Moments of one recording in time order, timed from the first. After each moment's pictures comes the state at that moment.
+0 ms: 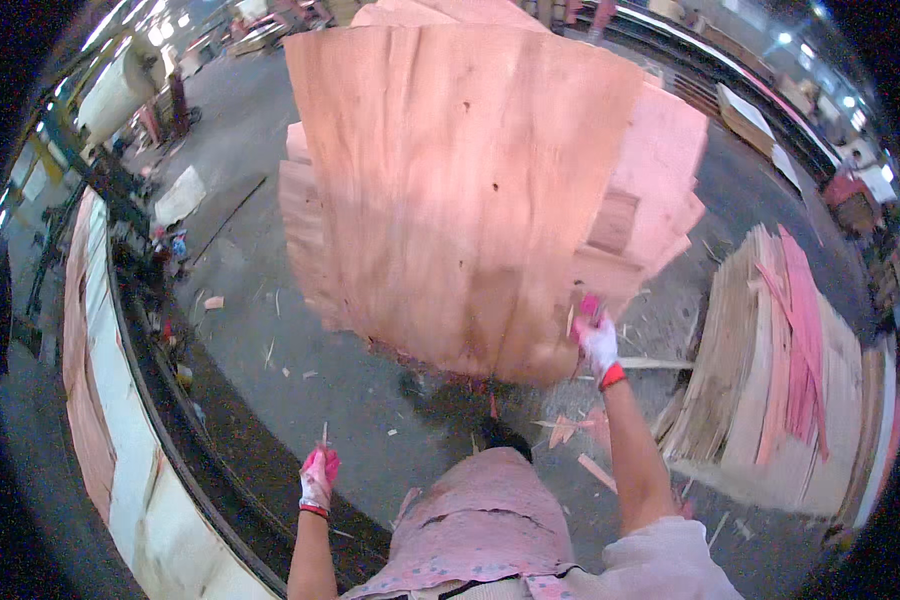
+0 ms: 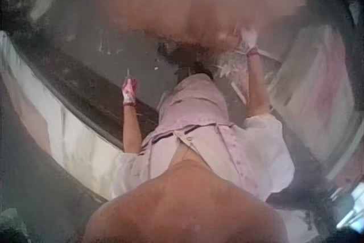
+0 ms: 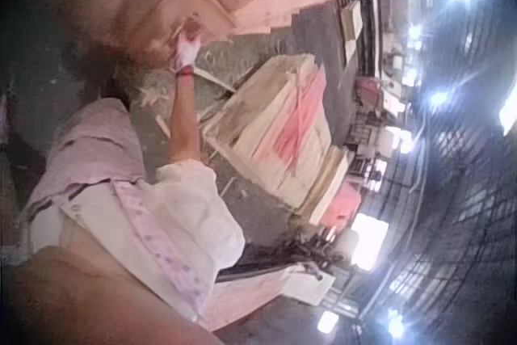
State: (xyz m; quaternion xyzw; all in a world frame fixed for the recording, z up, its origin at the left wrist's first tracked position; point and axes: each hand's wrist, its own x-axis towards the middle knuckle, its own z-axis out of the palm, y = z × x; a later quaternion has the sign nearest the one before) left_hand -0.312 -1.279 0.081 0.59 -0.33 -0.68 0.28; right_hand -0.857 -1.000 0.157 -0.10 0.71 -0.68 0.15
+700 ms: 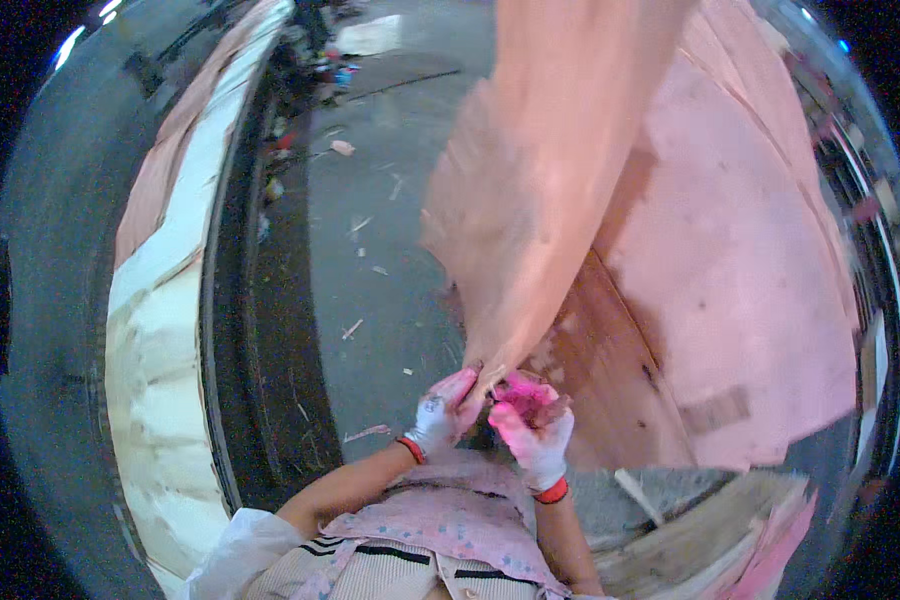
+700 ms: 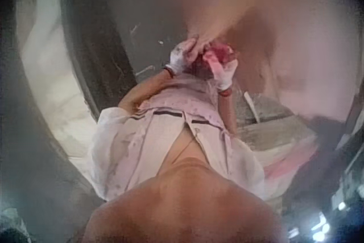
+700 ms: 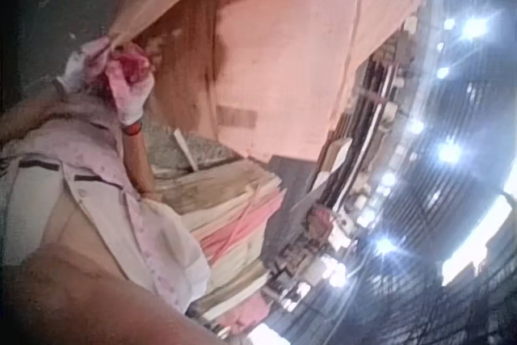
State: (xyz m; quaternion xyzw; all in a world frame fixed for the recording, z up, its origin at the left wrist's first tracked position) left_hand -0.613 -1.225 0.173 0.44 -0.78 -0.31 0.33; right_hand -0.770 -1.165 0.305 -0.39 0.56 -0.61 0.41
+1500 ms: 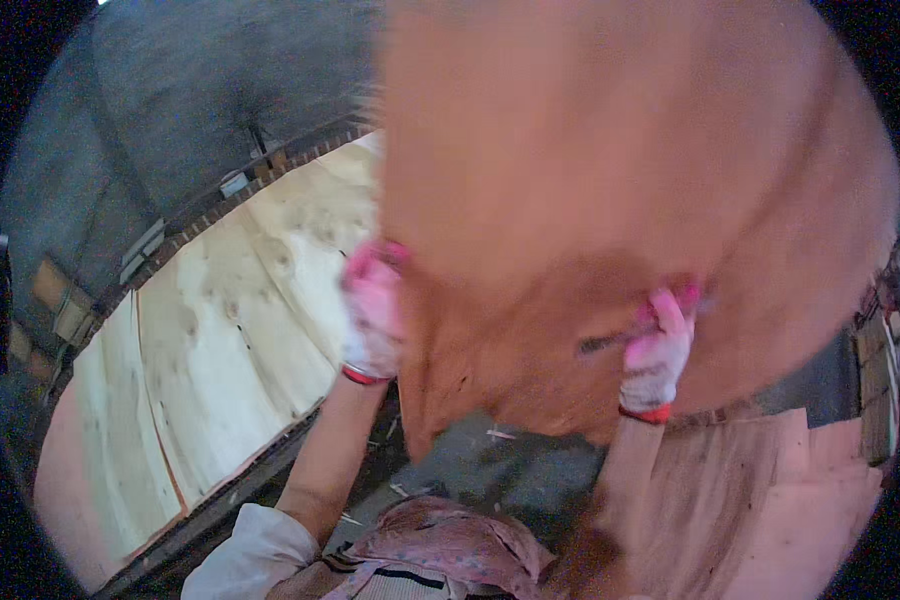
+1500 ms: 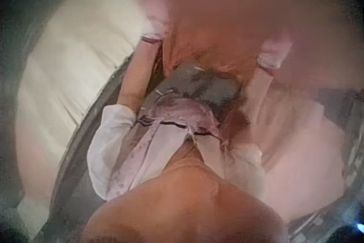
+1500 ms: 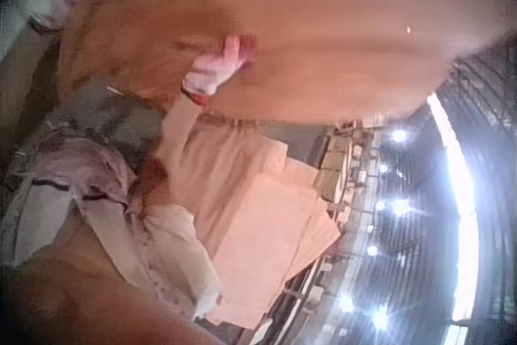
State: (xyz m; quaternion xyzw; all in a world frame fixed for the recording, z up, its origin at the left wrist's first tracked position) left_hand 0.010 -1.293 0.377 0.17 -0.25 -0.21 0.93; right_hand -0.268 -1.479 0.435 -0.42 0.15 -0.60 0.66
